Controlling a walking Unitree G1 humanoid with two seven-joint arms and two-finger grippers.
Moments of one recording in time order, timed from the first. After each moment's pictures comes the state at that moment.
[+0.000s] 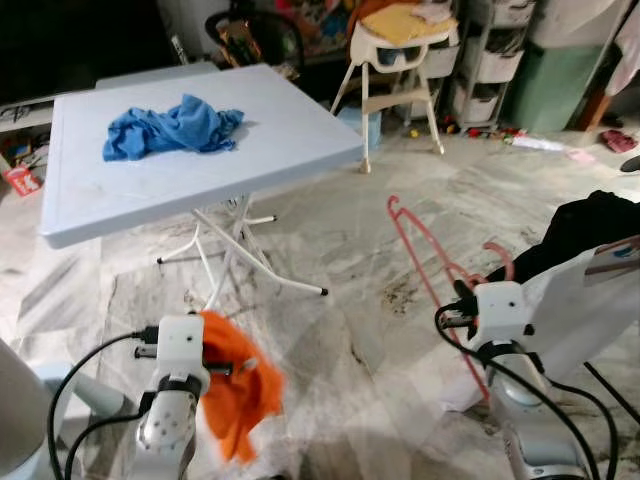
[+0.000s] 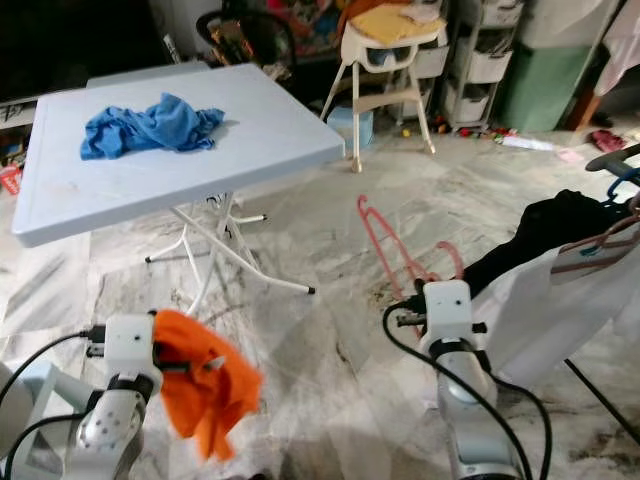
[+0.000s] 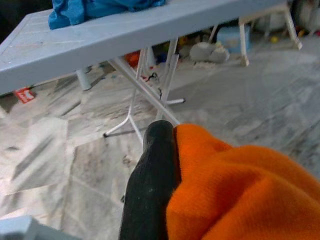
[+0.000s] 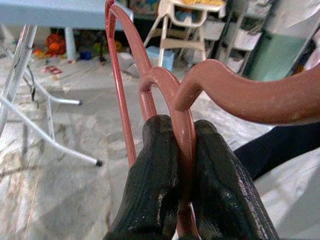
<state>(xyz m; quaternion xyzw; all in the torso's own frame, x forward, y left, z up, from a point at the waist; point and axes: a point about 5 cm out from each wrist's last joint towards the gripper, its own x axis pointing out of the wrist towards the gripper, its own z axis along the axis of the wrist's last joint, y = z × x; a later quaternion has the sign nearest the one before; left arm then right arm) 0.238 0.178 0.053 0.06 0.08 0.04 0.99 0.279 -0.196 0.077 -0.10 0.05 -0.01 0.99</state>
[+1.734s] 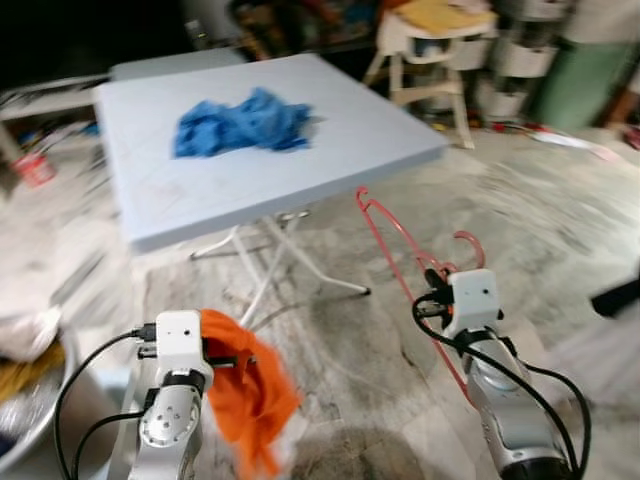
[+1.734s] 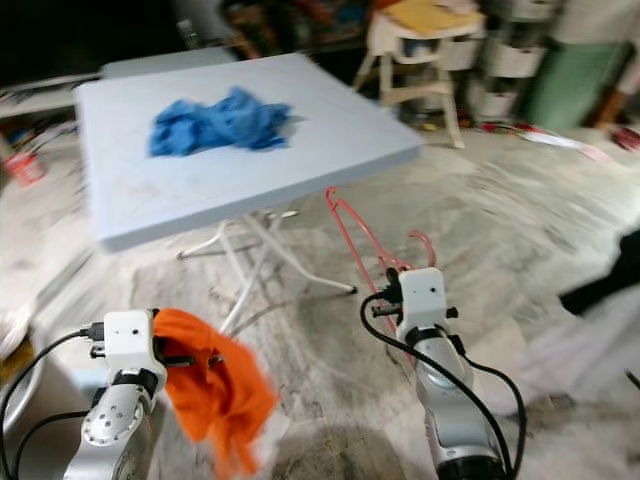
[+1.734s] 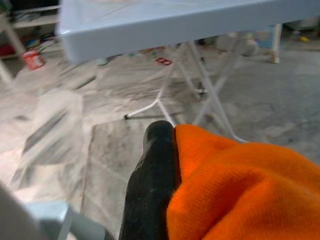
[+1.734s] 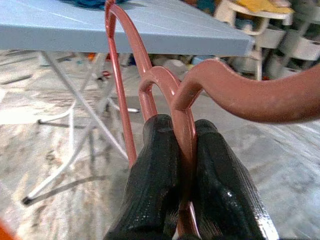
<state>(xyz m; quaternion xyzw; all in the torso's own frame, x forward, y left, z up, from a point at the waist) 0.246 0.176 0.053 0.02 0.09 0.07 0.99 0.296 -0.166 0.084 -0.07 0.04 0.05 1.00</state>
